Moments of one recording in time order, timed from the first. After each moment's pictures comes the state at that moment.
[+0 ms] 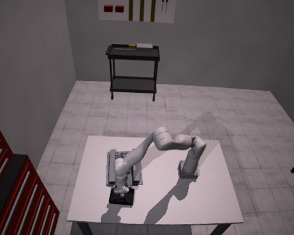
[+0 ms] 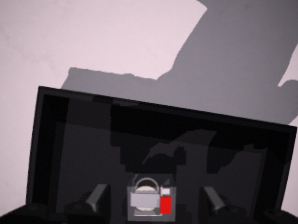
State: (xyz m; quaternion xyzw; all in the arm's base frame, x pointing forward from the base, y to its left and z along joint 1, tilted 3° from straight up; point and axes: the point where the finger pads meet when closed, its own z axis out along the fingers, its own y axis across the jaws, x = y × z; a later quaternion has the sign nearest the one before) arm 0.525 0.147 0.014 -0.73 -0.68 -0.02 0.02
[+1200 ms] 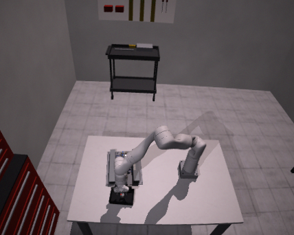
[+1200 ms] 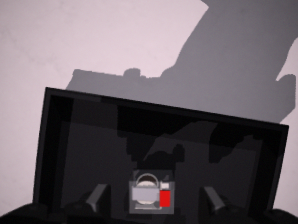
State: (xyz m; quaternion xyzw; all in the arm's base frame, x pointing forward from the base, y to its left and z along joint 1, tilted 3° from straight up) arm 0.525 0.146 0.026 -0.73 -0.68 -0.02 0.02
